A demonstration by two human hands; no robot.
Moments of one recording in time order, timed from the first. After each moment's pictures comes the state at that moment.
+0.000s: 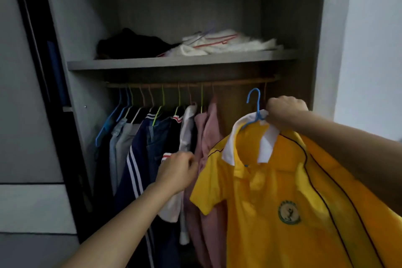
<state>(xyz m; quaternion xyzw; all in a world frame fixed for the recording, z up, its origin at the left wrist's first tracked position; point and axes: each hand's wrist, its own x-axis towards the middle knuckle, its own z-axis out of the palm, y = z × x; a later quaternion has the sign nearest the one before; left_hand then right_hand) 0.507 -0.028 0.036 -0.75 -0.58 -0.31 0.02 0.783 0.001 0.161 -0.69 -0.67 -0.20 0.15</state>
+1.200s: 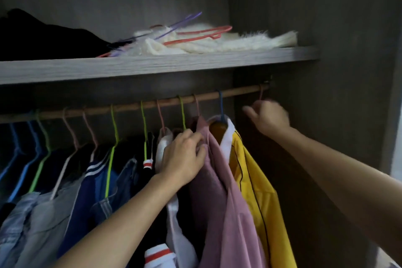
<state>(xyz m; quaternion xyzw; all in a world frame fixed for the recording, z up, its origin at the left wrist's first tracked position) 0.515 0.242 0.101 -0.84 -0.37 -0.39 0.11 0.762 0.218 0.147 -0.76 -0.52 -0.15 0.37</state>
